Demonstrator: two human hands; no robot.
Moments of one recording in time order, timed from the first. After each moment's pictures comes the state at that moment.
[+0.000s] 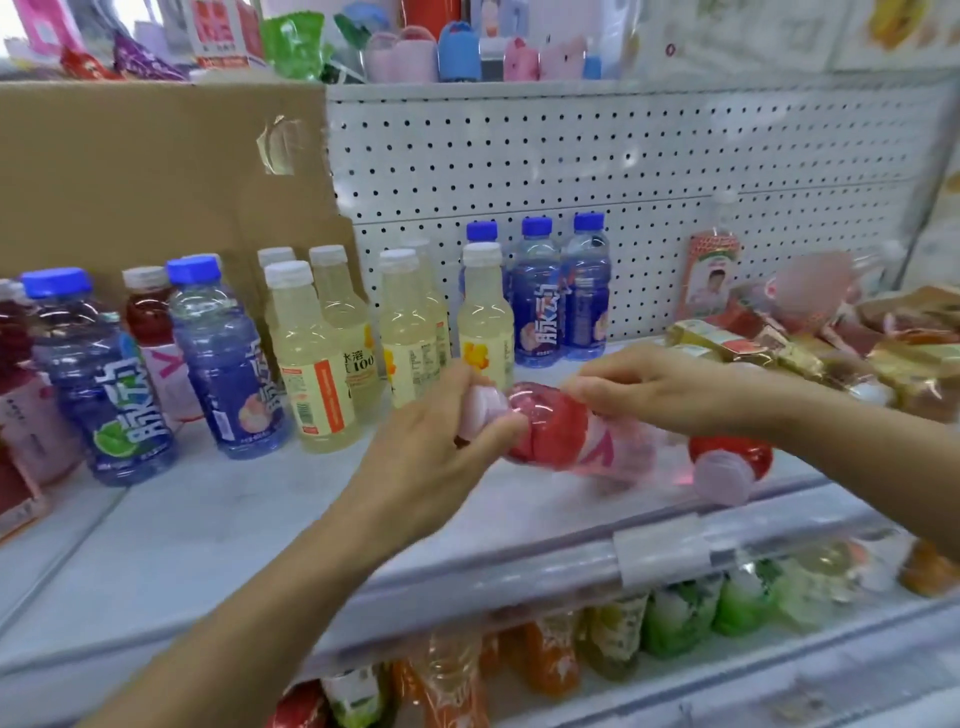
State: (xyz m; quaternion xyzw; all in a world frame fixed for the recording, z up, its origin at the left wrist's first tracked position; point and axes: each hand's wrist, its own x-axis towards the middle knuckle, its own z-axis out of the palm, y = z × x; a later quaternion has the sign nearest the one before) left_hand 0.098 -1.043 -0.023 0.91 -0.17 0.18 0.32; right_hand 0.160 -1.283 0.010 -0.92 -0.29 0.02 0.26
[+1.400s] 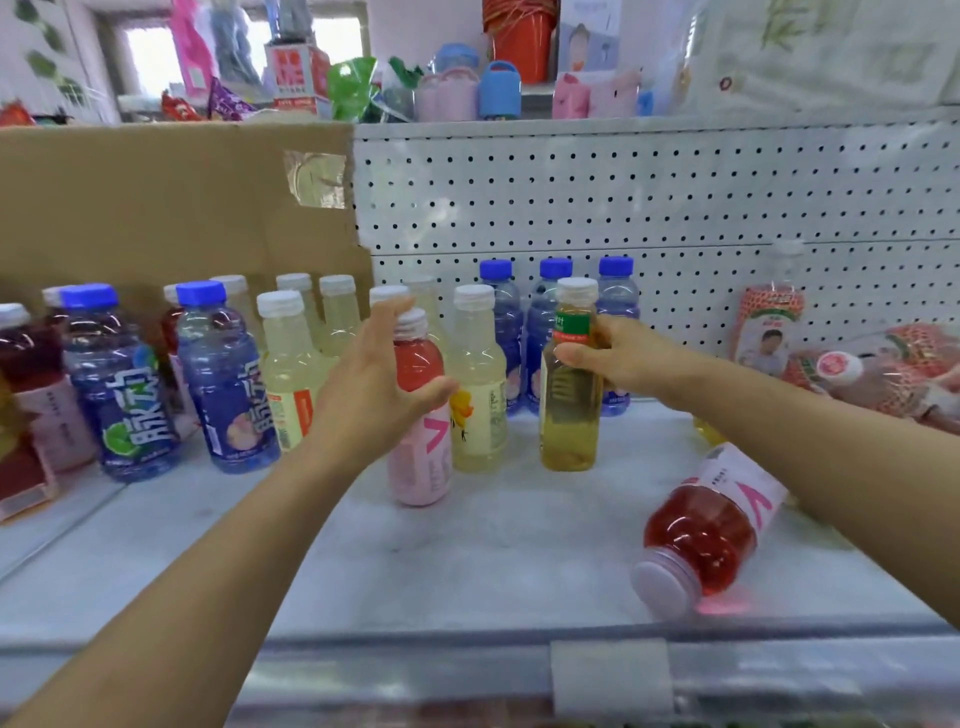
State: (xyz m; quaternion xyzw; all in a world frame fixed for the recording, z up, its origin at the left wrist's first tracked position) left_hand 0.185 -1.051 0.004 0.90 0.00 0.33 0.30; right_hand 0.294 -1.294 0.027 -0.86 -0.25 0.01 0.44
